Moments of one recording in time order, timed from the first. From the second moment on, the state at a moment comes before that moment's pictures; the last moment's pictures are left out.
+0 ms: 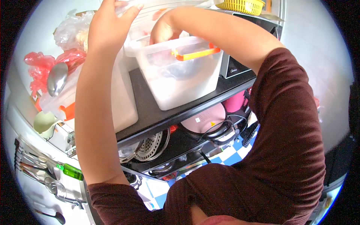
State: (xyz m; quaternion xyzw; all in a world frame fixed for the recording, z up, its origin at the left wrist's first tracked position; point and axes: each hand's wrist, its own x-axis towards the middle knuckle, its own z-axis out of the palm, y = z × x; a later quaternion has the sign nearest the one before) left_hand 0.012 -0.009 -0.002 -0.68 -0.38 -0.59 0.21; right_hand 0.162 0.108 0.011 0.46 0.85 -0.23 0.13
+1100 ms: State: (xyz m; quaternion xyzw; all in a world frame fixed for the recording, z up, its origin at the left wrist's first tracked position) left_hand 0.008 -0.001 -0.002 -0.71 -0.37 -0.58 0.15; right_hand 0.279 -0.012 0.018 0.43 0.87 0.23 -0.12
